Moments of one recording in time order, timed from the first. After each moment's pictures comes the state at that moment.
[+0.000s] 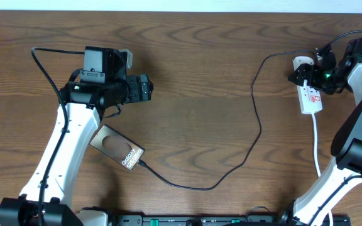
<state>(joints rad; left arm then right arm) -0.13 1.47 1.19 -0.72 0.31 -0.25 -0.38 2.14 1.61 -0.79 -0.48 -0.16</state>
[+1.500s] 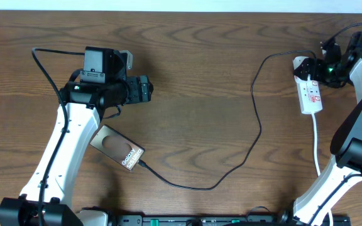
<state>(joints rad) -0.13 1.47 1.19 -0.73 0.31 -0.25 -0.38 2.15 1.69 -0.80 -0.40 -0.15</state>
